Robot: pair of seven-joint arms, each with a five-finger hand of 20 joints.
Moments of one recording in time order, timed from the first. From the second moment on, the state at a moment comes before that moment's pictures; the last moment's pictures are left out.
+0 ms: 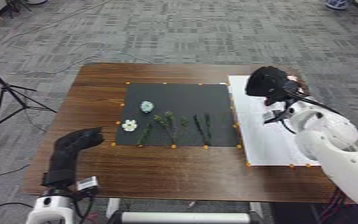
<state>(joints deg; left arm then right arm) 129.7 -55.0 -87.4 -119.8 64.5 30.2 15.8 -71.7 -40.8 58.8 -96.3 -115.0 6.9 0.0</state>
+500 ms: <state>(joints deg) 121.1 -53.8 -83.2 -116.0 60.4 38.7 15.9 -51.3 -58.1 36.6 -89.3 -122.9 -13.8 -8.8</state>
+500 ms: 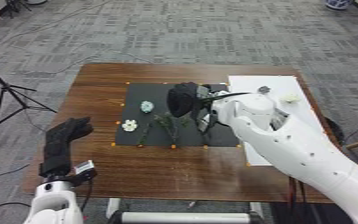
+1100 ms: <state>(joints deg) 119.2 -54.3 -80.7 -115.7 60.4 37.5 15.7 -53.4 -72.1 44.1 -78.1 -132.6 -18.4 -9.8</state>
